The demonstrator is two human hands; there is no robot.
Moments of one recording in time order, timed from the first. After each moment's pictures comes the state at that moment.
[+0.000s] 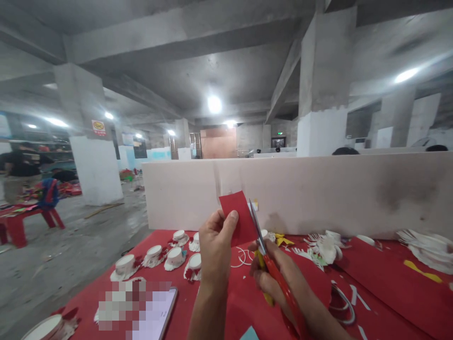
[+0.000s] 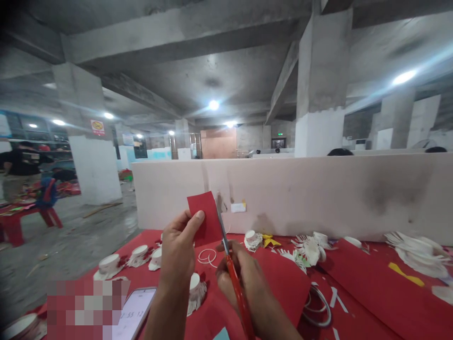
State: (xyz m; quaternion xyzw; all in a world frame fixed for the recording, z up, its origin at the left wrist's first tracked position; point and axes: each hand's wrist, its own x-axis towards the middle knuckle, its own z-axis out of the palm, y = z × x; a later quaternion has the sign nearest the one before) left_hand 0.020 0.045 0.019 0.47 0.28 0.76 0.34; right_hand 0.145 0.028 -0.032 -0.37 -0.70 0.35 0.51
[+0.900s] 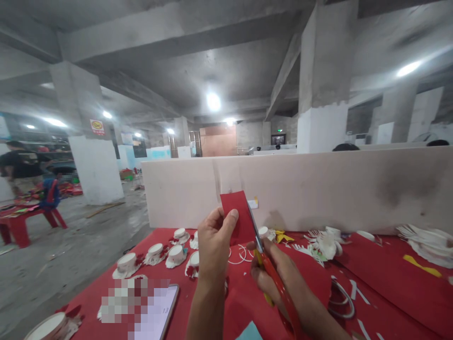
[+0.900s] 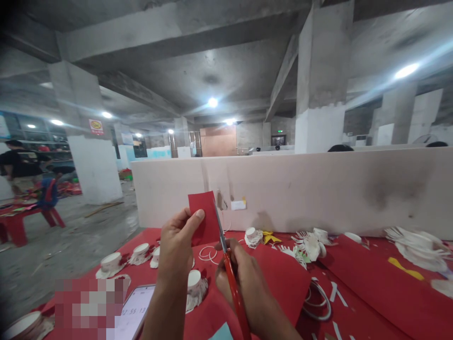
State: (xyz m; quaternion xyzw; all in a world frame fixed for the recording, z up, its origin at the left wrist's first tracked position) left_hand 0.014 0.049 0.015 0.50 0.29 0.74 0.34; right_hand 0.145 0.028 -0.036 -0.39 -0.72 0.33 0.47
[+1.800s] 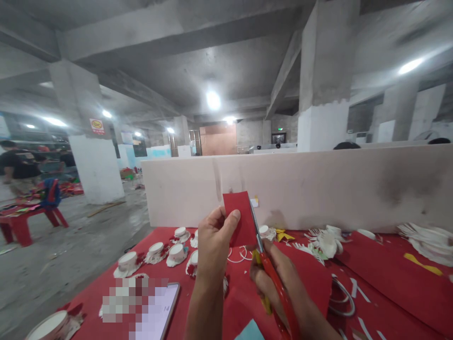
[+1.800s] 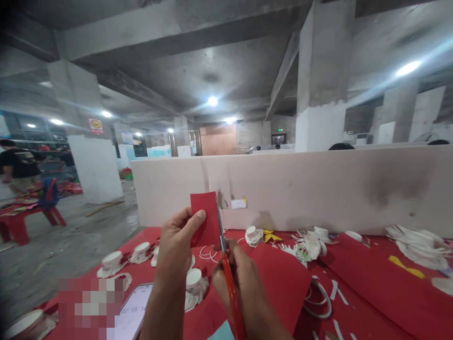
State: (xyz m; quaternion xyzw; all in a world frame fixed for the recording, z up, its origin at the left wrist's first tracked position) left_hand 0.014 0.045 0.020 0.49 0.29 0.73 0.37; right_hand 0.134 0.019 -0.035 -0.40 -0.67 0.37 0.50
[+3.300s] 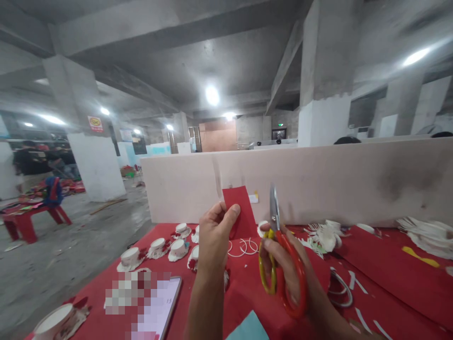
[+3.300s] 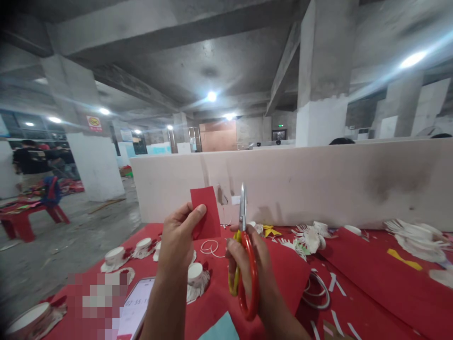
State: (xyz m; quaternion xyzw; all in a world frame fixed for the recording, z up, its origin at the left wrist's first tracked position) left_hand 0.014 0.050 0.018 0.49 0.27 0.73 0.39; right_hand 0.138 0.024 -0.030 -0.30 -0.47 0.56 0.61
